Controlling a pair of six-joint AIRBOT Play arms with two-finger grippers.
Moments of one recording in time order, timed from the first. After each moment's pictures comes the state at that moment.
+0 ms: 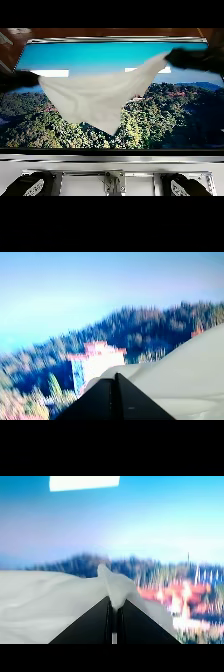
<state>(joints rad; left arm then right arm) -0.06 -0.90 1.29 1.36 -0.88 -1.43 -0.02 -1.09 1.57 -1.01 1.02 1.42</state>
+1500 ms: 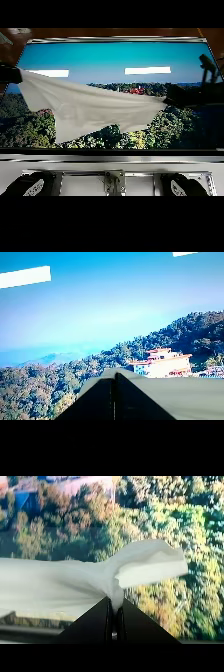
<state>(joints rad) -0.06 -0.95 1.30 1.62 -0.91 -1.43 -0.02 -1.03 1.22 -1.17 1.32 1.76</state>
